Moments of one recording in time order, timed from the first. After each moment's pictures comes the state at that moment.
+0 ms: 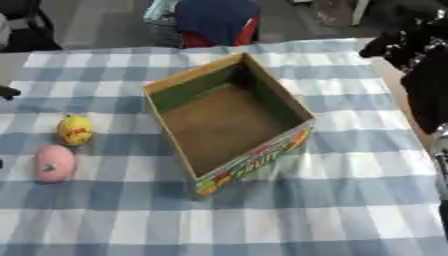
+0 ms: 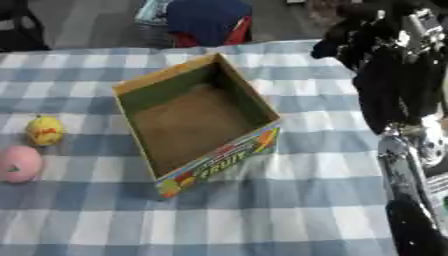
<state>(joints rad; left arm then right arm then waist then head) -0.75 0.84 -0.07 -1.10 -0.77 -0.57 -0.54 -0.44 -0.32 -0.02 -1.94 -0.34 -0.03 0.03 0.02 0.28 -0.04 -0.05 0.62</state>
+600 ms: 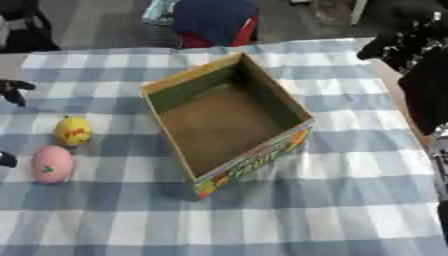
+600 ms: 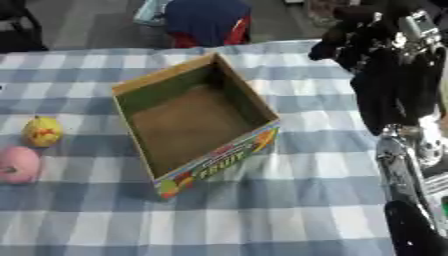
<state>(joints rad) -0.76 0.82 -0.11 -1.12 -0.54 -0.45 -0.66 -0.44 -0.32 -0.02 -1.94 -0.34 -0.03 0.03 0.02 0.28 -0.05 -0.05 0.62</state>
